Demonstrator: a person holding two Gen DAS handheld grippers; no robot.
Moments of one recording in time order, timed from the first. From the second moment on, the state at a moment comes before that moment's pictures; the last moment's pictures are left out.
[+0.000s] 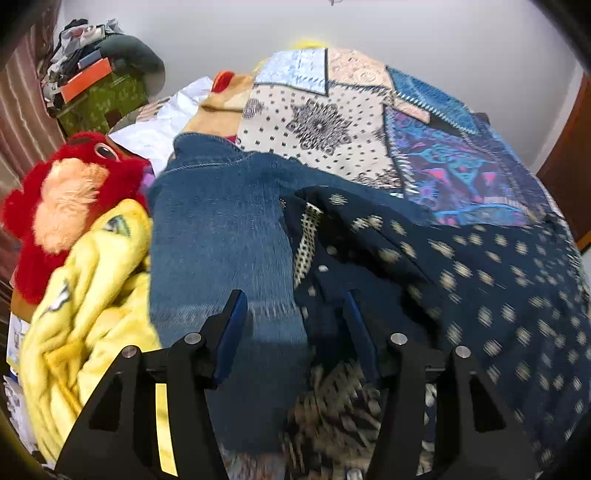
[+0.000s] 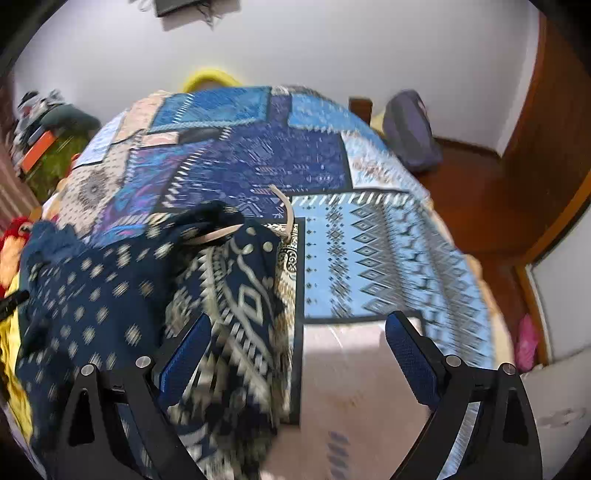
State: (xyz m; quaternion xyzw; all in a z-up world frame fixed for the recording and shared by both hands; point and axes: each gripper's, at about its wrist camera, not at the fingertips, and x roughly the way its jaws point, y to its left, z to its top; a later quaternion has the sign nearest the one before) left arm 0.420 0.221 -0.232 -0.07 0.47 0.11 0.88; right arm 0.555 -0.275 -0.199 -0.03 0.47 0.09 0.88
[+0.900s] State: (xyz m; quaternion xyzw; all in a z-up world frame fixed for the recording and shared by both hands) left arm 0.207 0.160 -0.212 -0.04 0.48 0.02 0.88; right arm 0.295 -0.262 -0.144 -0.10 0.42 0.20 0.88
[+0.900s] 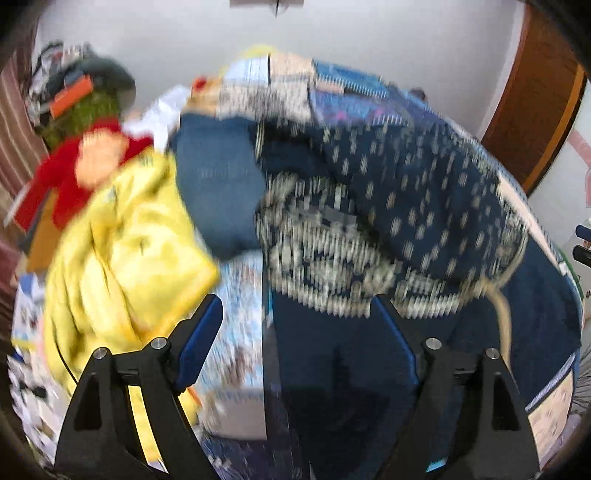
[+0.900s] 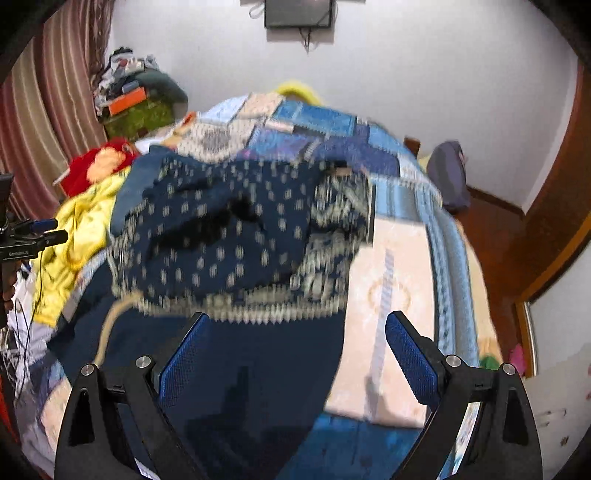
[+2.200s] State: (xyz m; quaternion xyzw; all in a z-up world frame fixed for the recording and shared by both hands) left arm 0.231 0.145 -0.141 -0.13 0.39 -0.06 0.91; right arm 0.303 -0.245 -0.125 0.00 0.38 0.31 0.87
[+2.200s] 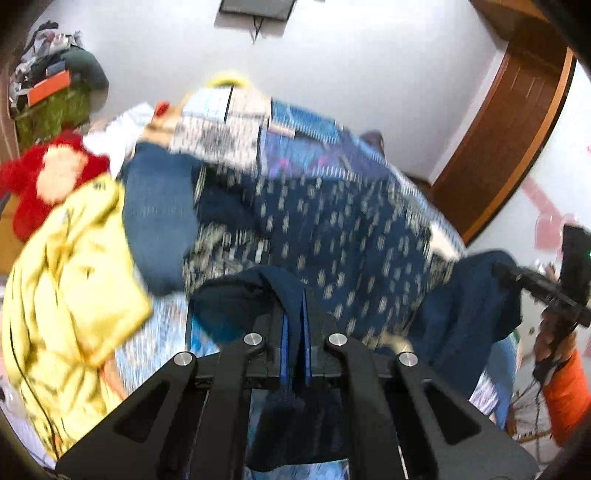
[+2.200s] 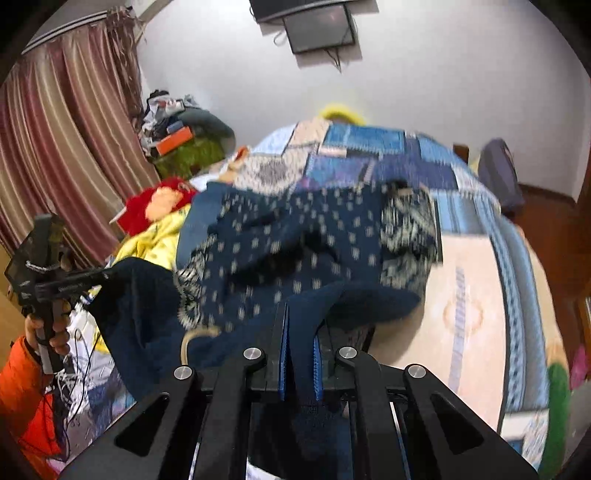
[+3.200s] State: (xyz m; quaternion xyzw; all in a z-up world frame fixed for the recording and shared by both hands) left arm 0.441 0.199 -0.264 -0.05 0.49 0.11 0.86; right arm 0.542 -0.263 -0.200 0.00 0.46 0.24 0.85
